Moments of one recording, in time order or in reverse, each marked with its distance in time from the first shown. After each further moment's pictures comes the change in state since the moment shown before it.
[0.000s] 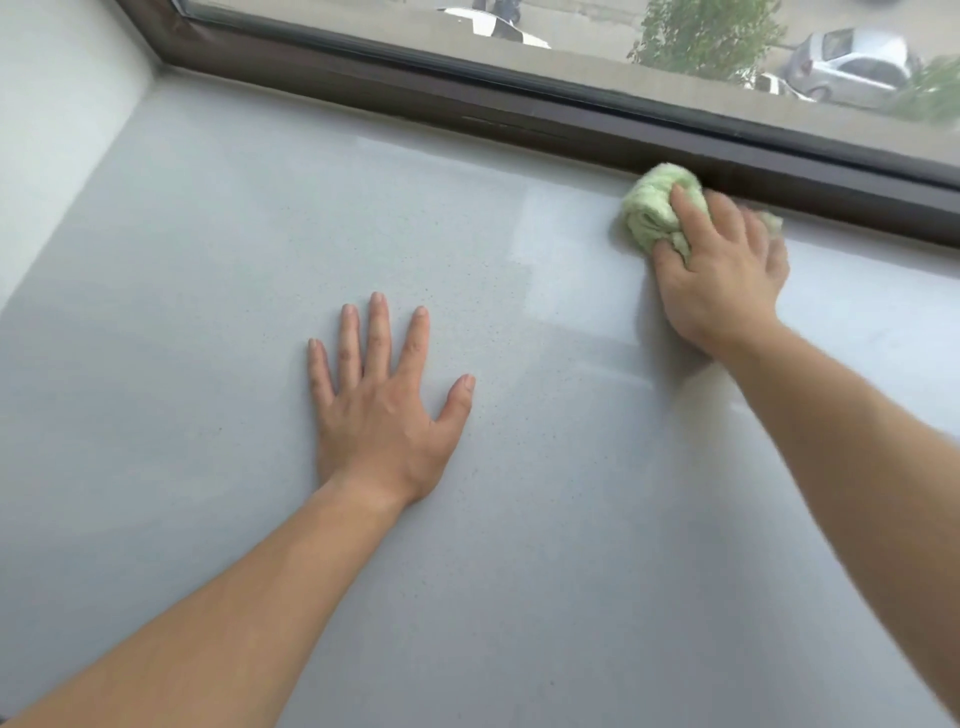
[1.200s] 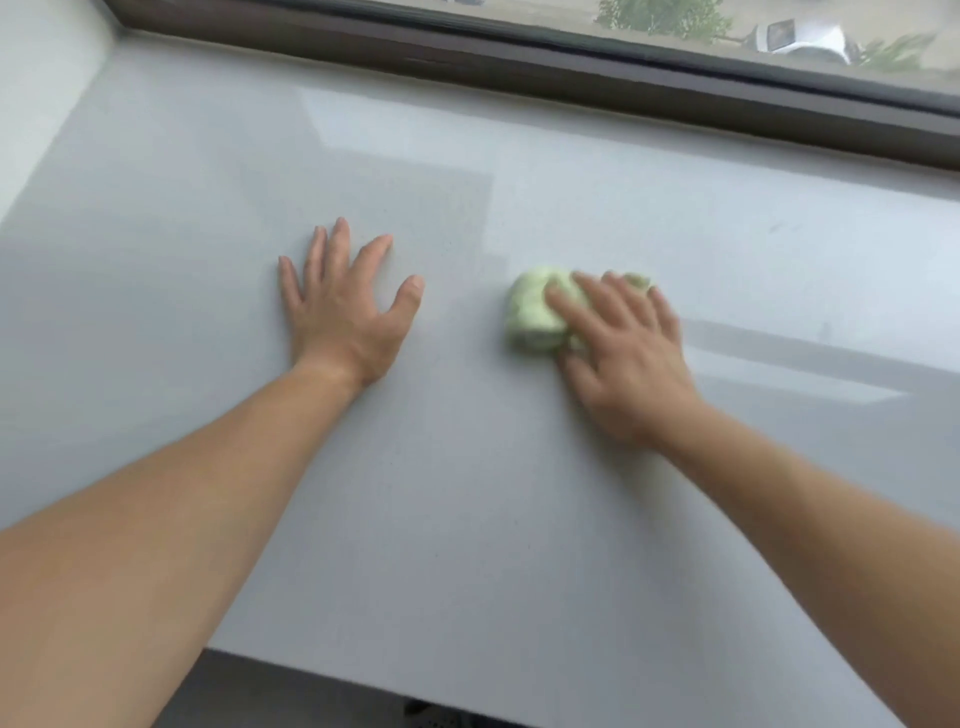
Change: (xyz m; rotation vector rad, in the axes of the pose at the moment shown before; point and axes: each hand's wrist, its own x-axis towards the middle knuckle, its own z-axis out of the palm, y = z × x) left_hand -0.005 -0.007 -0.001 -0.263 0.066 0.042; right_hand -0.184 0.019 0.007 -0.101 -0.099 -0.357
